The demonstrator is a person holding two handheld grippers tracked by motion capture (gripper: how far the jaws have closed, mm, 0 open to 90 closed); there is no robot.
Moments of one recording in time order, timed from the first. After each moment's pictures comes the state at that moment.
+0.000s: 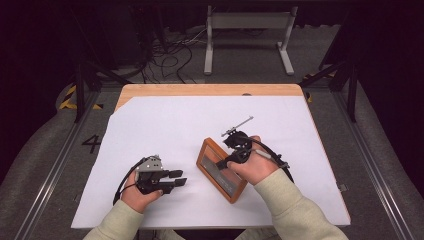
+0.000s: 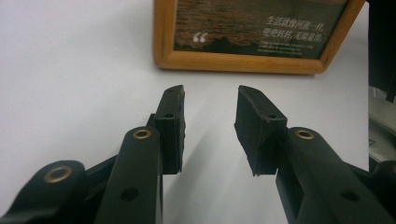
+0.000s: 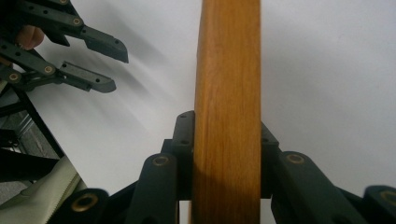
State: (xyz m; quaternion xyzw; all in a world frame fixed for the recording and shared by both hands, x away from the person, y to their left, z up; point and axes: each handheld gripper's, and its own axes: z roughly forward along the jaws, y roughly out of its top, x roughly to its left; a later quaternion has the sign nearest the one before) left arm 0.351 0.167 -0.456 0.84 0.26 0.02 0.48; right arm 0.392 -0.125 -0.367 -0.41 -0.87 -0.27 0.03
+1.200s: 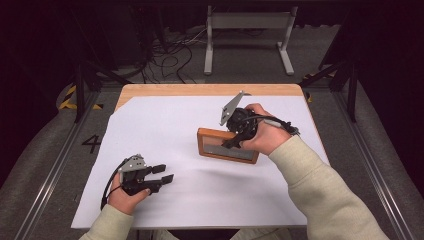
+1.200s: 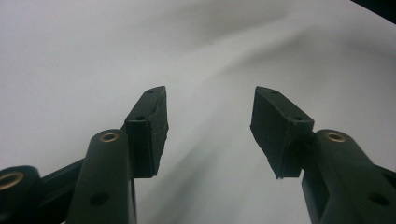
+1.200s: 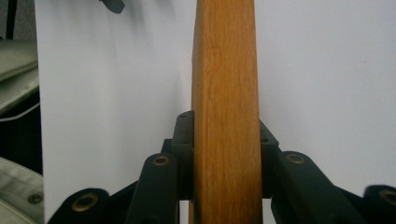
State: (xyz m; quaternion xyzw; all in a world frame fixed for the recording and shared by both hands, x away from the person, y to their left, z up) left arm 0.345 0.201 -0.455 0.81 0.33 0.06 0.49; right arm 0.427 -0.129 -0.297 -0.08 -0.97 -0.23 -0.06
